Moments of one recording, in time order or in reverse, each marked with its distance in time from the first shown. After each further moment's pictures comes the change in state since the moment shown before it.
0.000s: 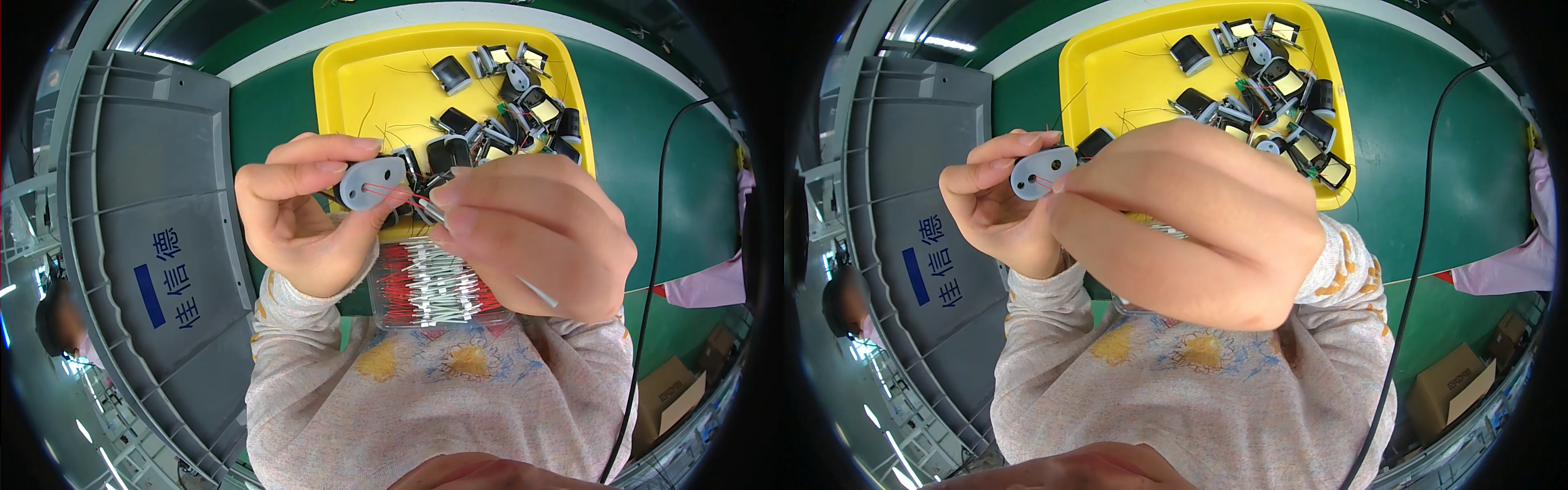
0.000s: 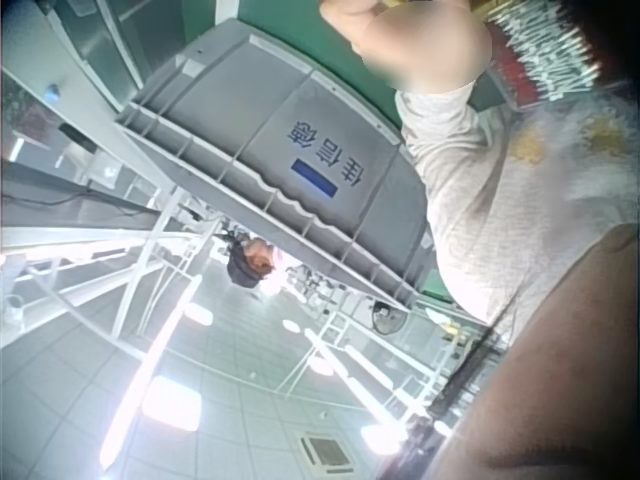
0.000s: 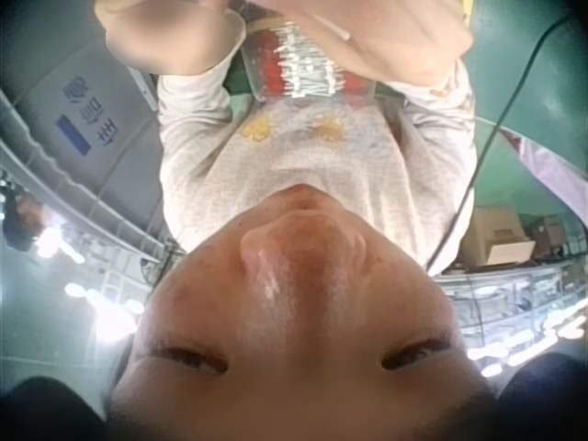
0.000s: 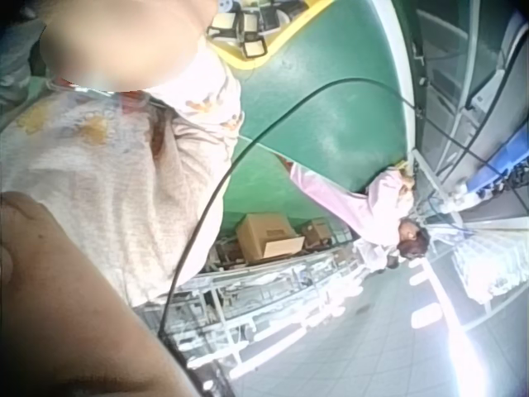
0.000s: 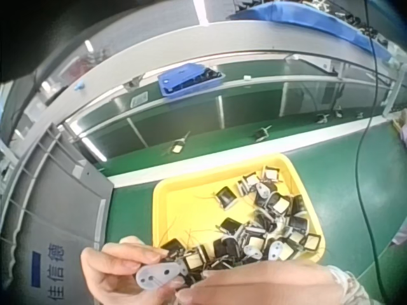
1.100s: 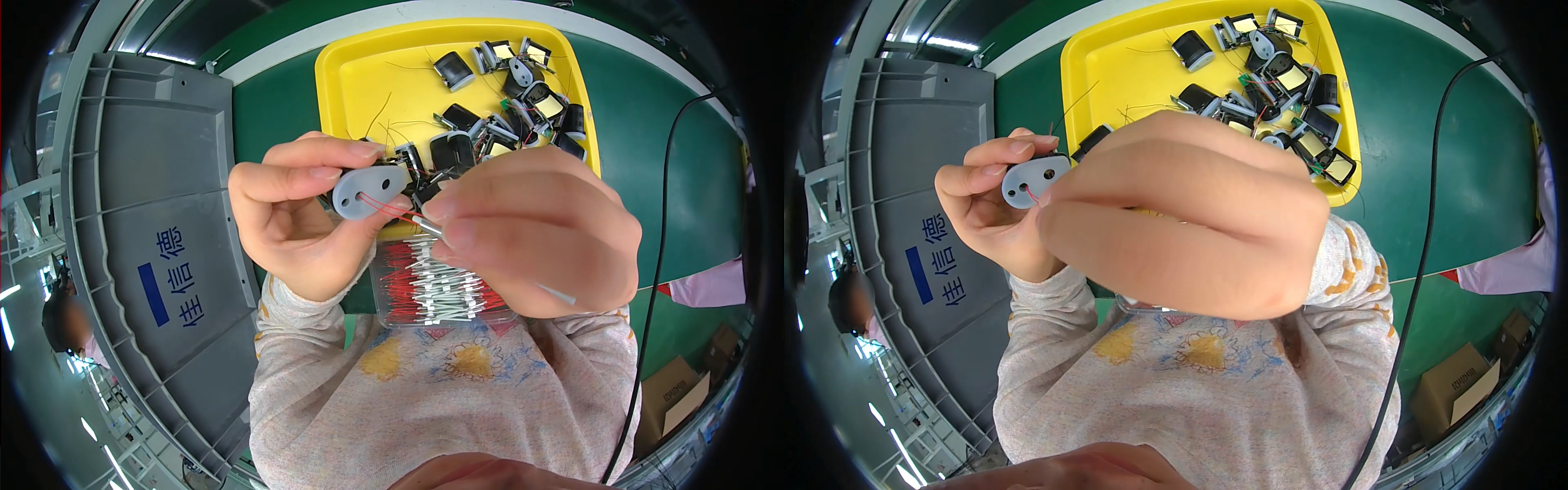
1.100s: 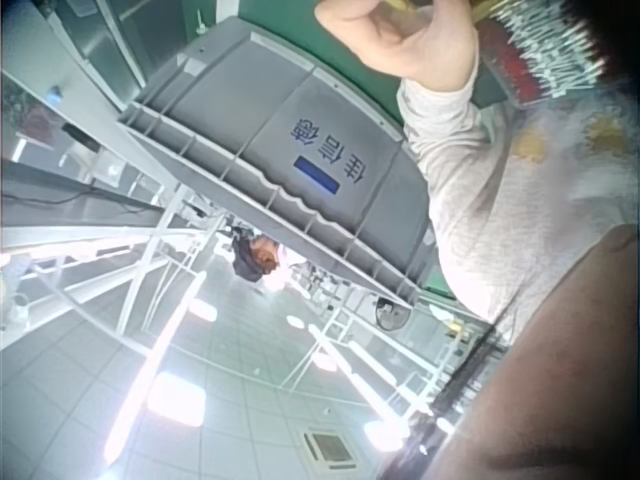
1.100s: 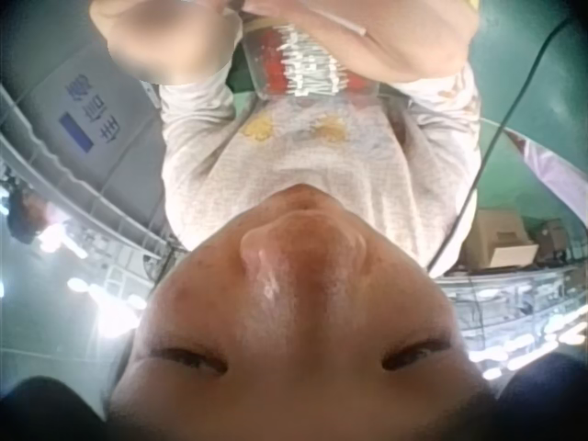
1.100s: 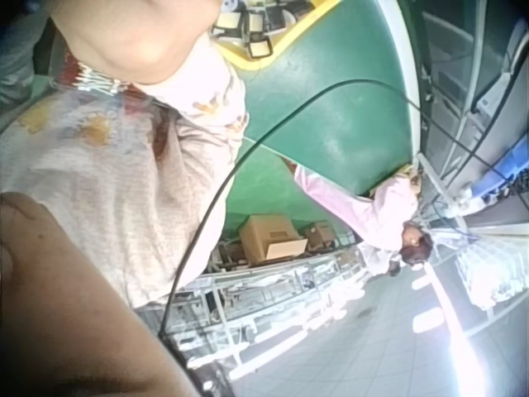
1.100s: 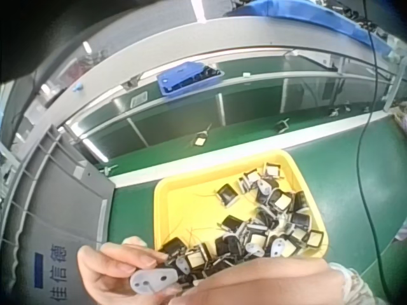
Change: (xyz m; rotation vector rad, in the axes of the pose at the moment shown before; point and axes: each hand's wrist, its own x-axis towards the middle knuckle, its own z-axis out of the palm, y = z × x) left_hand 0.003 0.001 -0.001 -0.150 -0.059 0.019; right_hand -0.002 0.008 0.002 0.233 0.019 -0.003
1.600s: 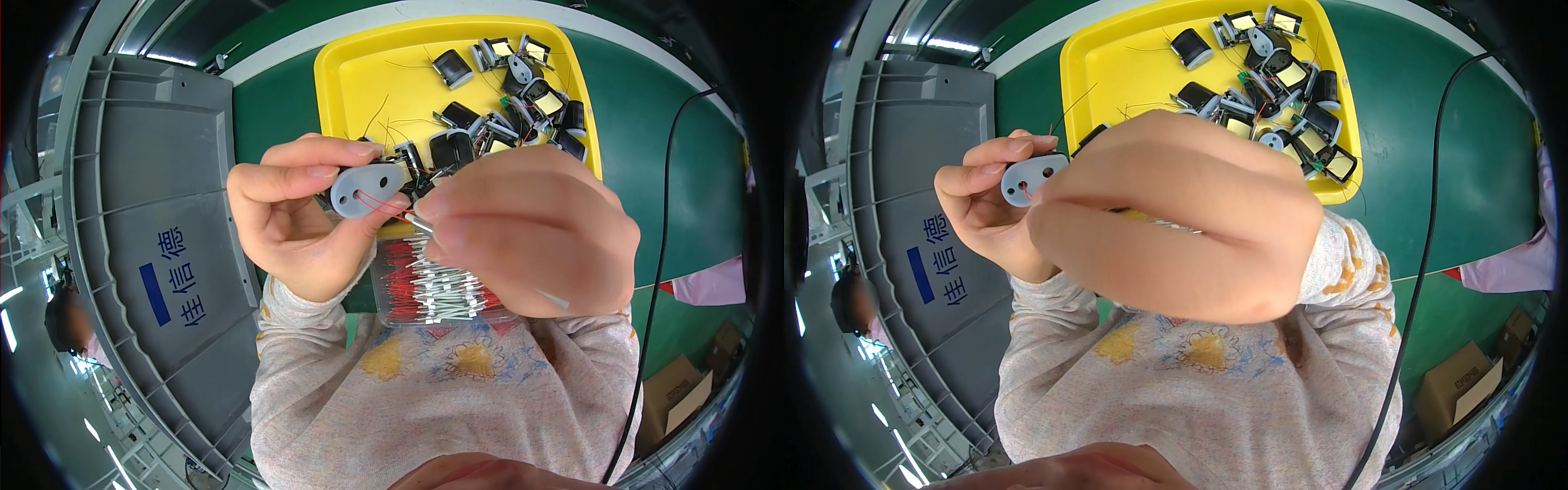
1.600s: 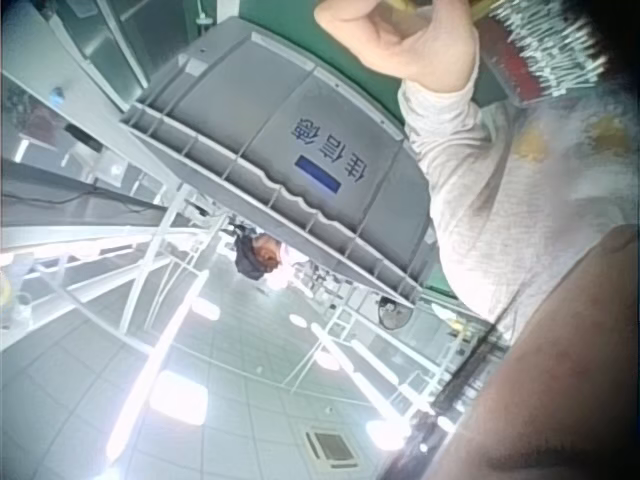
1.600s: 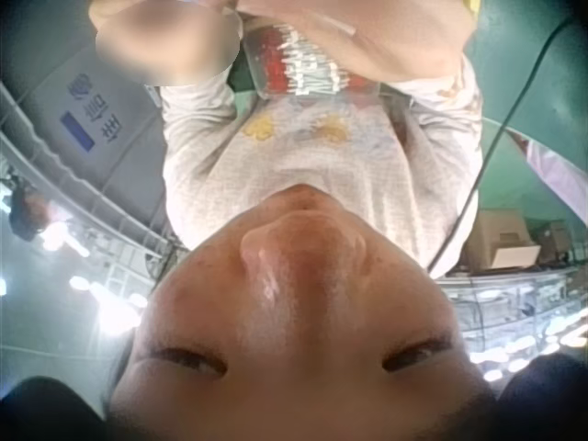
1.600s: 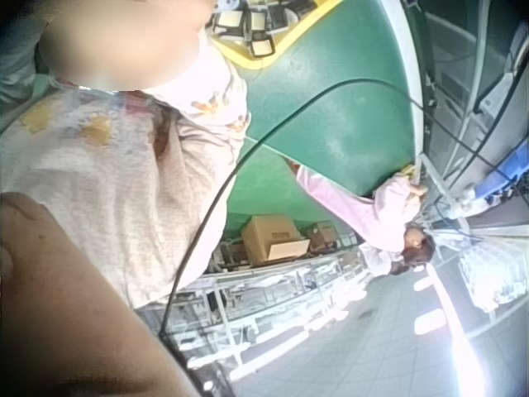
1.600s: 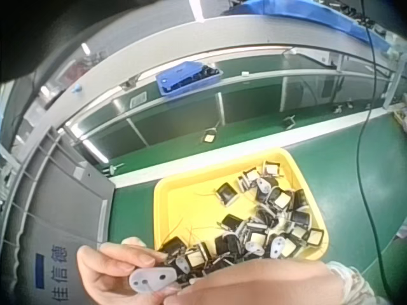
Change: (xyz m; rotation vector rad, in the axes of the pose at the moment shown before) left_hand -0.002 0.003 0.001 0.038 0.025 -0.039; right_hand -0.002 -0.002 0.003 -0.054 0.031 -0.016
